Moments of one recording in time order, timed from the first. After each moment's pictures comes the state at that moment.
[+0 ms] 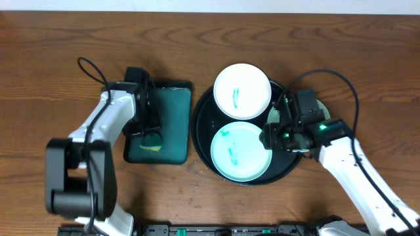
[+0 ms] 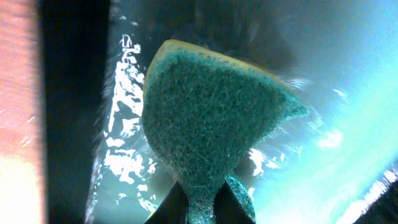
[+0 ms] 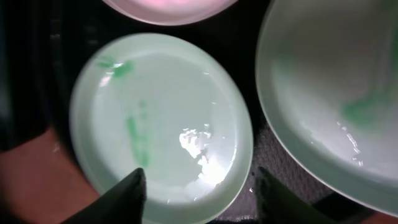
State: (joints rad) left arm -0.08 1.75 1.12 -0.93 0.05 -0.34; right arm 0.32 1.35 0.88 -0.76 -0.22 0.33
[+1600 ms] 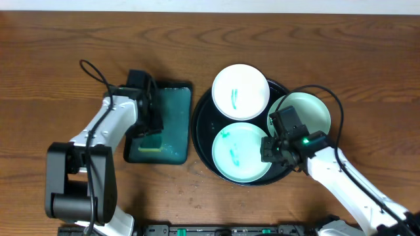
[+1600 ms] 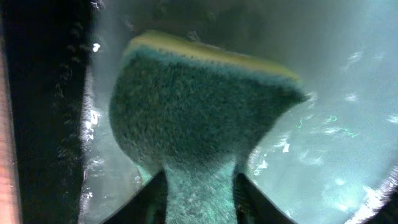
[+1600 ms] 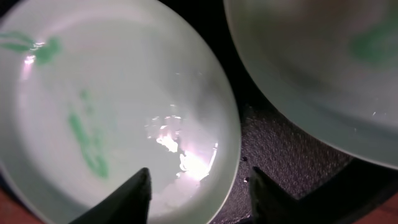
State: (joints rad) left arm -0.12 1.75 1.05 -0.81 0.04 -0.33; right arm 0.43 1.36 0.74 -0.68 -0.06 0.49
